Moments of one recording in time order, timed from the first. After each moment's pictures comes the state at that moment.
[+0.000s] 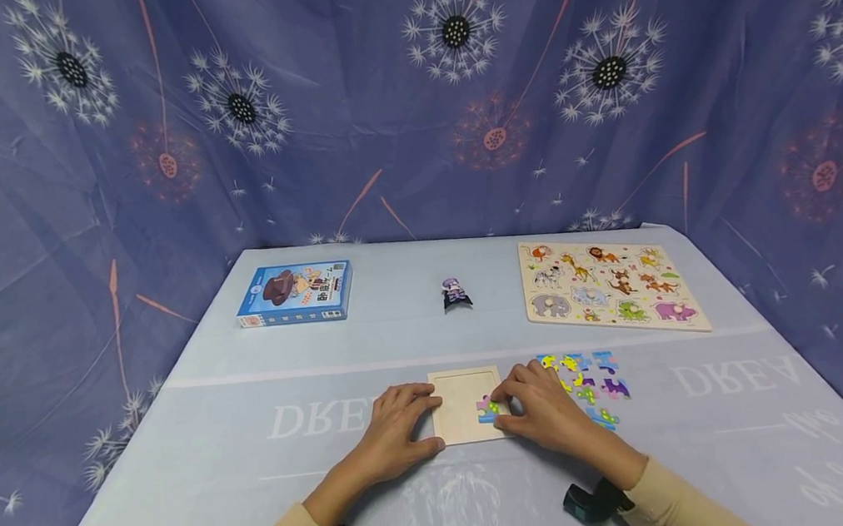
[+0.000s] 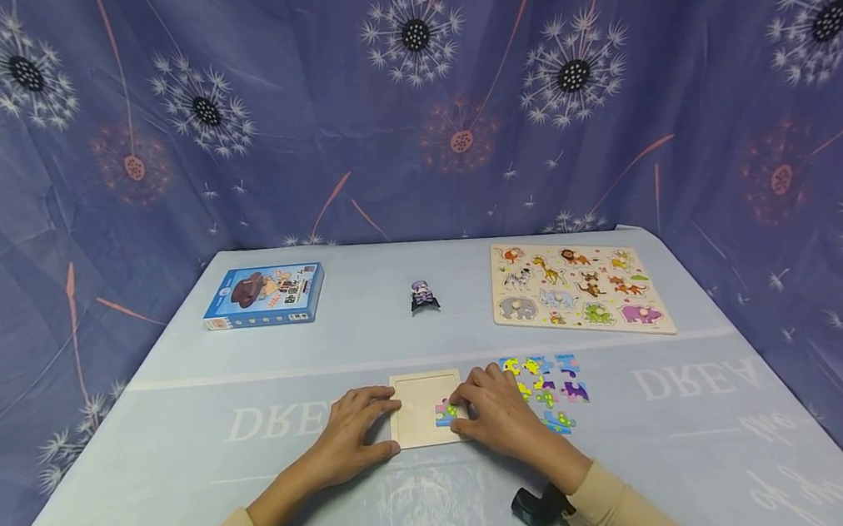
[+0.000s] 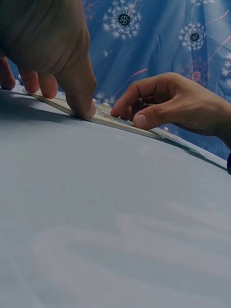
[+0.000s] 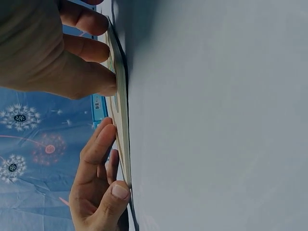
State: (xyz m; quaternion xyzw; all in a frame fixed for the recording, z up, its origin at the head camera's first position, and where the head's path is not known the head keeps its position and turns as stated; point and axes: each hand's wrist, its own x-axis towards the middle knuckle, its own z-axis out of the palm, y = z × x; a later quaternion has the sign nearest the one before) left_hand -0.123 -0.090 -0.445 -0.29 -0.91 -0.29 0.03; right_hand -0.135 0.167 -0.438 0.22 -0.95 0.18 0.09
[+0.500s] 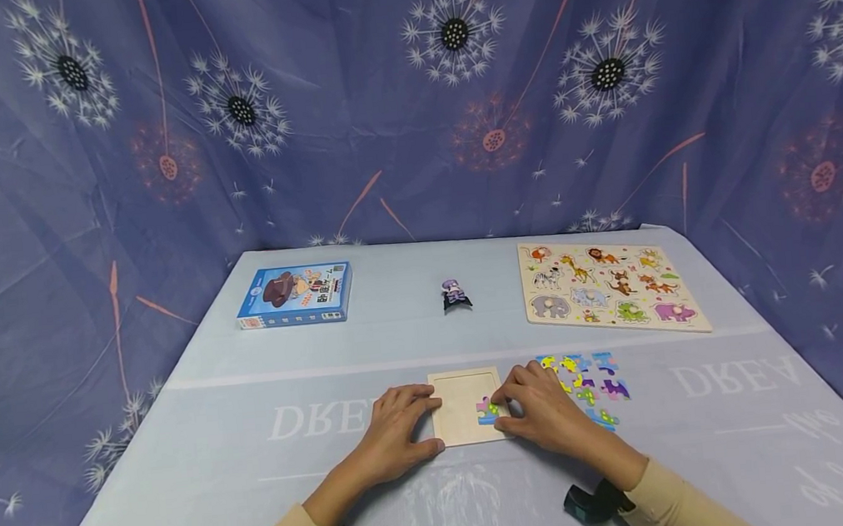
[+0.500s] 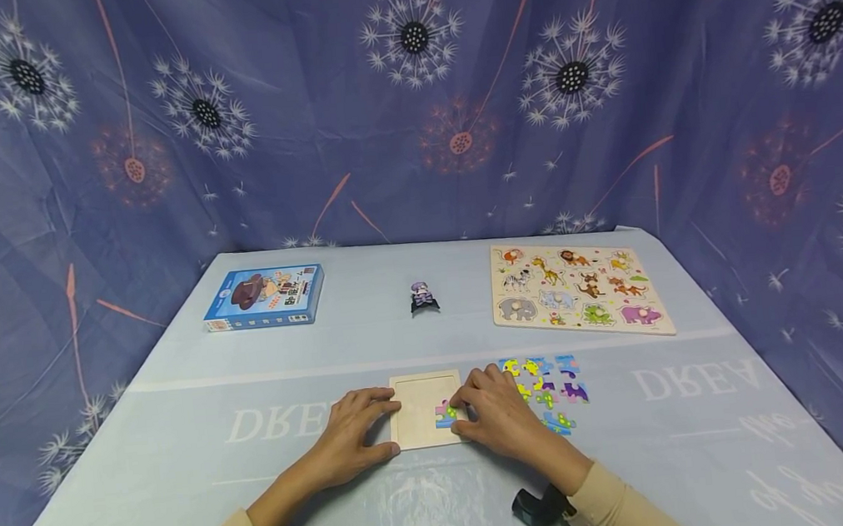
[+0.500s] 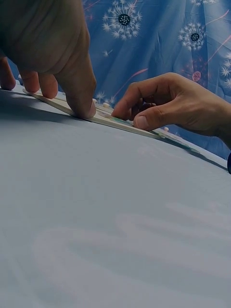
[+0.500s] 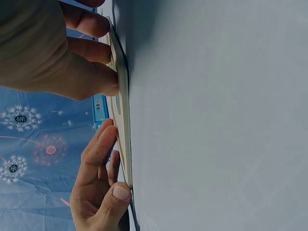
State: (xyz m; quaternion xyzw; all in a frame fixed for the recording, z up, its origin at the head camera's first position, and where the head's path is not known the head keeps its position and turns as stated) left_hand -0.123 -0.089 -0.446 -0.28 -0.91 -0.30 0.02; right_hand -0.136 0.169 -0.440 0.24 -0.95 0.18 0.10
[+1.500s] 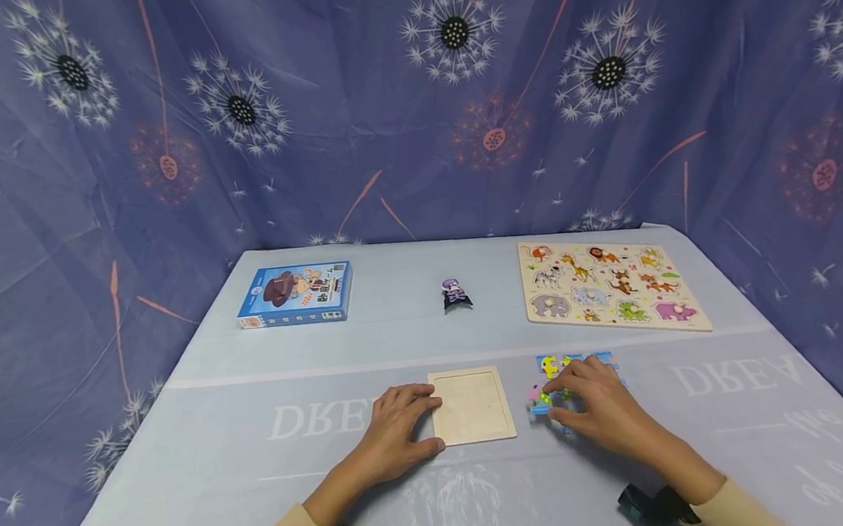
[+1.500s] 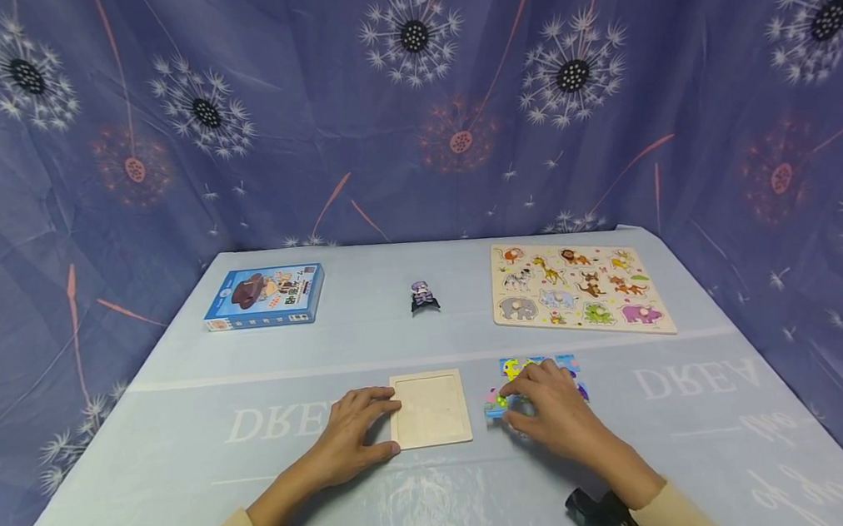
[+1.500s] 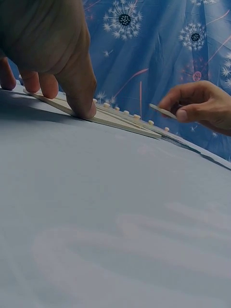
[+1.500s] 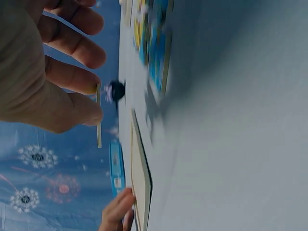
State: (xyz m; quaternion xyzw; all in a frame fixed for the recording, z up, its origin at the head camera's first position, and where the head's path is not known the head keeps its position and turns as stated) left_hand -0.123 -0.091 -0.446 -0.29 -0.91 -0.30 0.03; right_hand -0.120 0.233 -0.423 0.23 -0.94 0.20 0.16
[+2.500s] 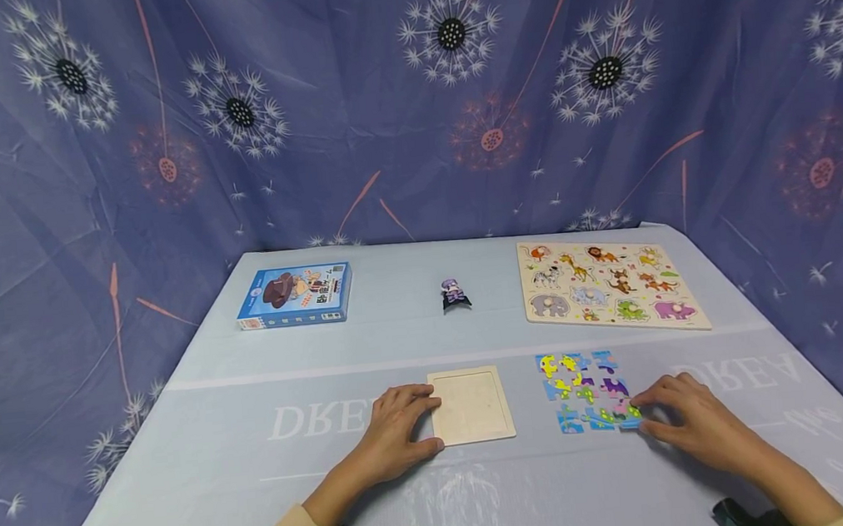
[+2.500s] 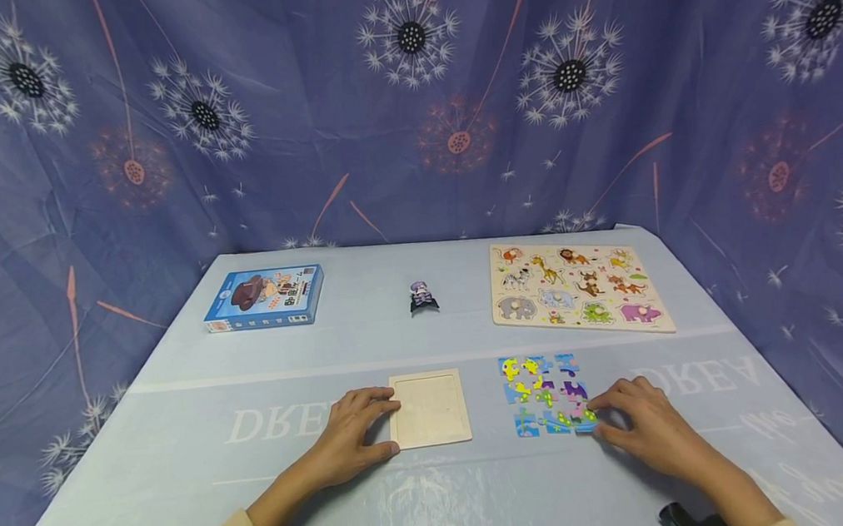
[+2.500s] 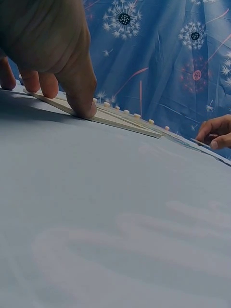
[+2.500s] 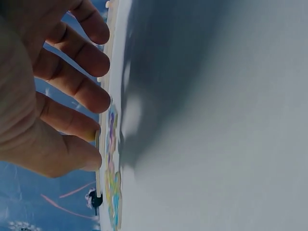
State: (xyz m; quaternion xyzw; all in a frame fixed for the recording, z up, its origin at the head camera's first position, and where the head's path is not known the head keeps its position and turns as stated) left_hand -0.123 -0.089 -0.445 -0.28 -0.91 -0.30 0.02; right_hand -0.093 0.342 -0.434 0.20 -0.95 0.17 0.16
